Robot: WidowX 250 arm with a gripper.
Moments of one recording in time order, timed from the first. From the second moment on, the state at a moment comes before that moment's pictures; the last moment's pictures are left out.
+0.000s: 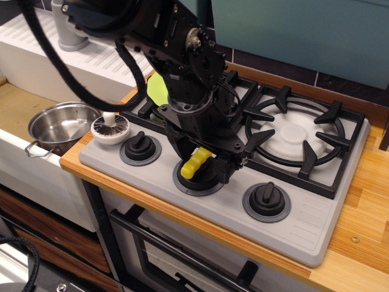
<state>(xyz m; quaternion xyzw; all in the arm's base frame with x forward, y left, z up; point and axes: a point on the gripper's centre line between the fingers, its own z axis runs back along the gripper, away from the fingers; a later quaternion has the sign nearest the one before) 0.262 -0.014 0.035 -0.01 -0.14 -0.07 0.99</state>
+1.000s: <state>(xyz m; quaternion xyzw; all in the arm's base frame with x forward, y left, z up) 0.255 -0.022 0.045 0.00 -0.12 -0.05 0.99</state>
